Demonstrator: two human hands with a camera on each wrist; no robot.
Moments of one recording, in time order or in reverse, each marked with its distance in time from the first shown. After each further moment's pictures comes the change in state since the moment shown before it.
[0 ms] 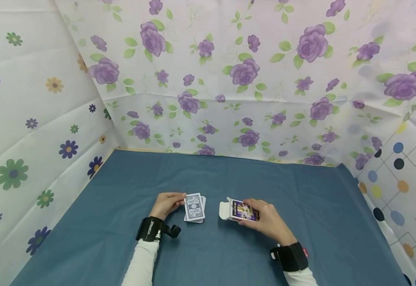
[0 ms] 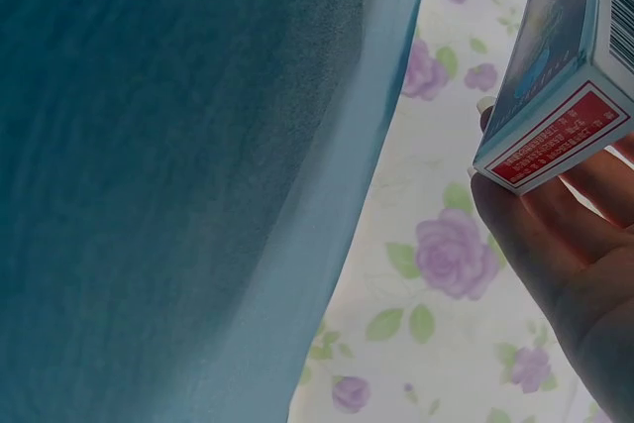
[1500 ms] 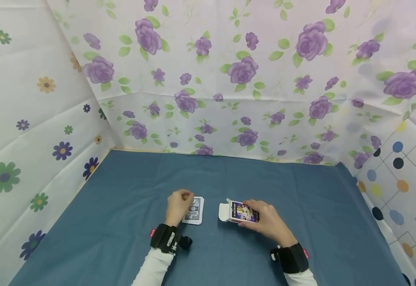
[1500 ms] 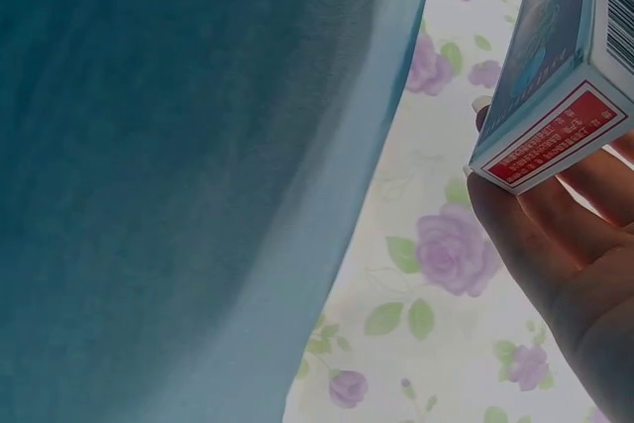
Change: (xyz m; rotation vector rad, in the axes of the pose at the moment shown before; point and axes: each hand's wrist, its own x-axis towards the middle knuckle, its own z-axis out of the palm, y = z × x) left_hand -0.028 0.012 0.053 0.506 0.134 0.416; right_hand -0.001 0.001 -0.003 -0.014 -0.005 0.002
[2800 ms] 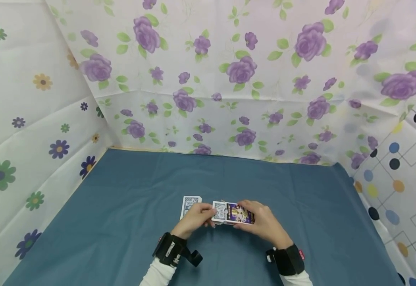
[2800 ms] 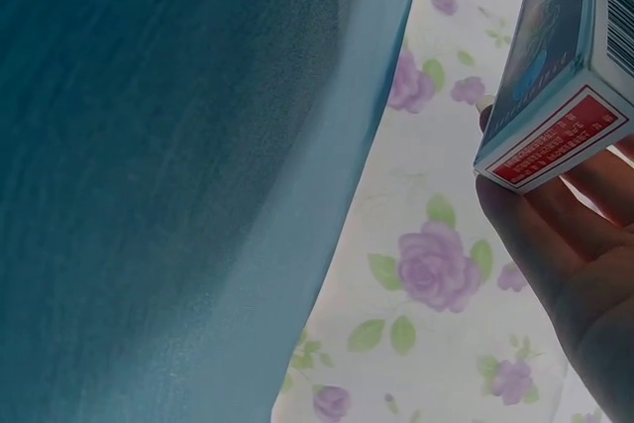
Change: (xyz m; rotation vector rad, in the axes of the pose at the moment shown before) left_hand -0.028 0.034 0.018 -0.425 -0.548 -0.085; right_hand -0.002 -0.009 0.001 0.010 0.017 -0.094
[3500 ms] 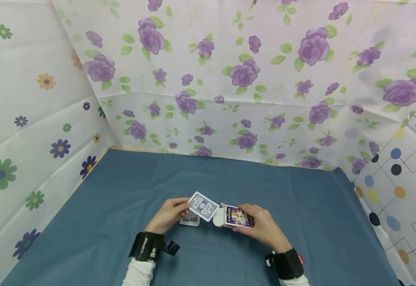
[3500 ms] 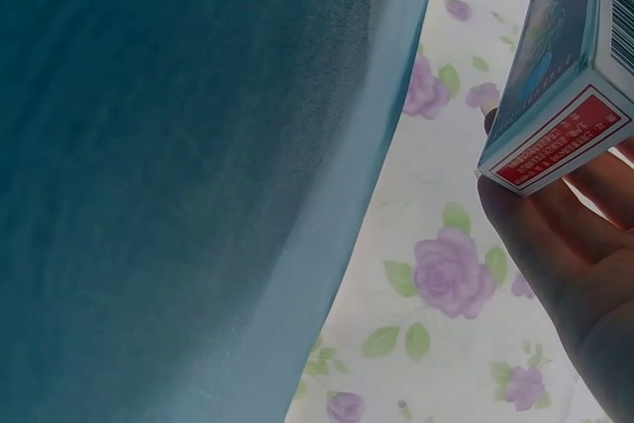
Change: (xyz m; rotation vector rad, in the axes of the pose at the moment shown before) left_hand -0.011 -0.020 -0.071 -0.230 0.089 -0.053; right_hand 0.001 -0.001 0.006 -0.007 -0.010 0.054
